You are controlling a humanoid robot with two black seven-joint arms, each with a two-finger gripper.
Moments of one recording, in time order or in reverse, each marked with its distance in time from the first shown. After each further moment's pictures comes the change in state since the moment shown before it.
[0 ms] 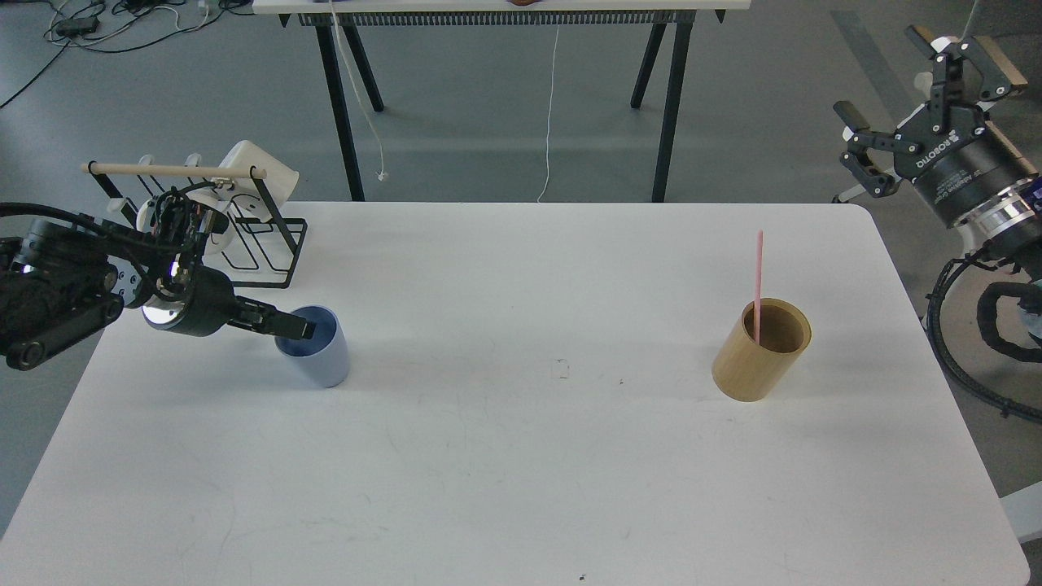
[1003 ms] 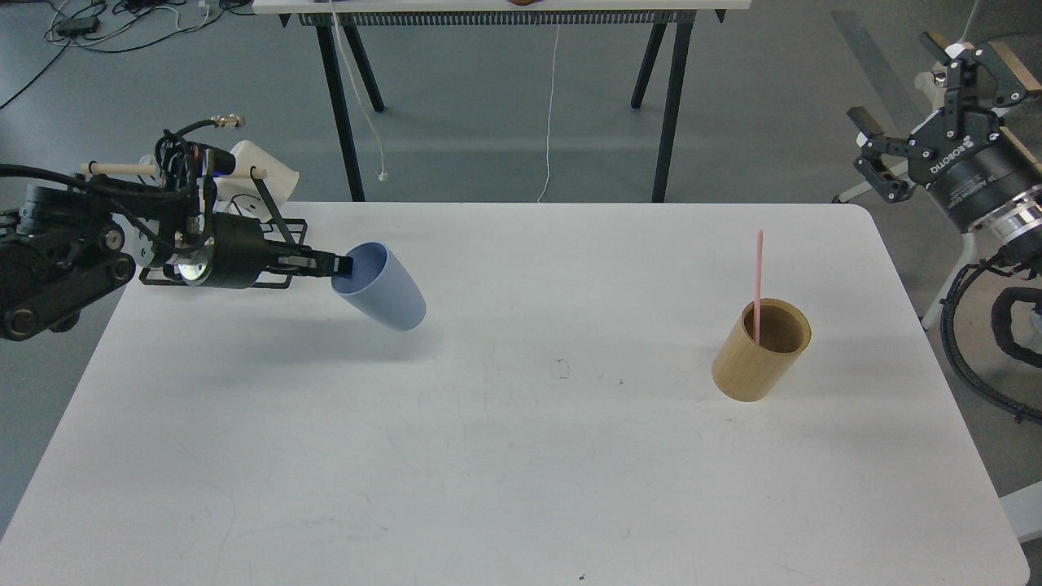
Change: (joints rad) left arm -0.044 0.077 -0.270 -0.226 -0.094 -0.010 0.000; right arm -0.011 -0.023 0.007 -0.010 0.000 0.000 0.000
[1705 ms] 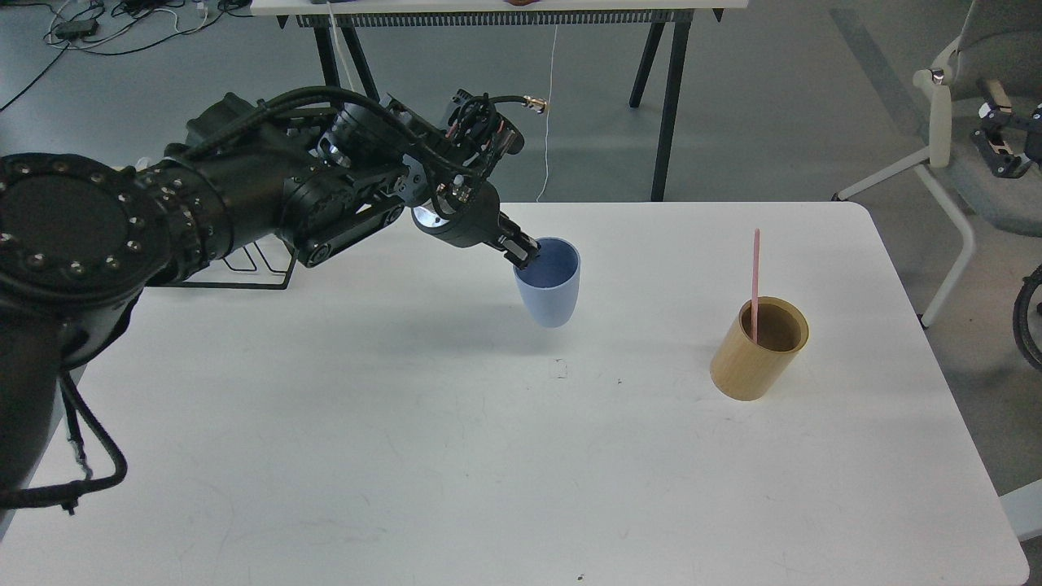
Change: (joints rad) left arm -0.304 -0.704 0.502 0.450 -0.050 -0.005 0.000; right arm -0.001 -0.002 0.122 -0.241 0.014 0.000 0.000
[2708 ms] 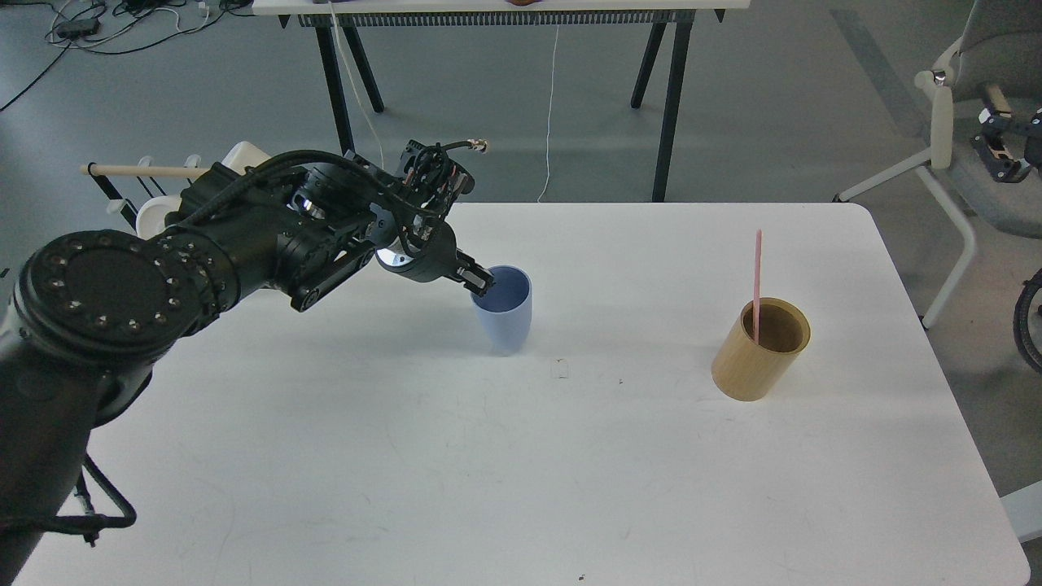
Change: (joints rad) left arm 0.179 -0.007 -0.015 0.139 0.005 0.000 0.000; right arm -0.001 0.002 -0.012 -0.001 -0.002 0.000 0.000
